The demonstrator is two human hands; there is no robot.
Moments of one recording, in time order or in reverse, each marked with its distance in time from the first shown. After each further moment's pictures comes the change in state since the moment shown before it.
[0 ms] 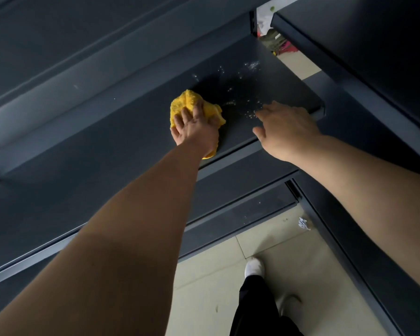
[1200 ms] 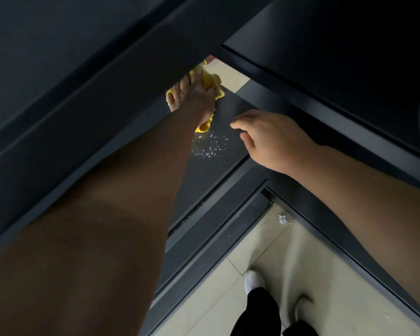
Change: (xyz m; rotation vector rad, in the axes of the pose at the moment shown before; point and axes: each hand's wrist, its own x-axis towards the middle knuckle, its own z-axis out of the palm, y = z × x) left_hand 0.114 0.147 0.021 0.013 -0.049 0.400; right_hand 0.020 0.057 0.001 0.178 0.249 0.069
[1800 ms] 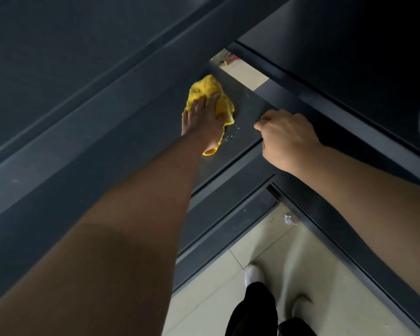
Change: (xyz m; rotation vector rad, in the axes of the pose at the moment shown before) left_hand -0.079 -0.040 -0.006 0.077 -0.037 0.136; right_hand -0.025 -0.024 -0.012 -0.345 -0.106 0.101
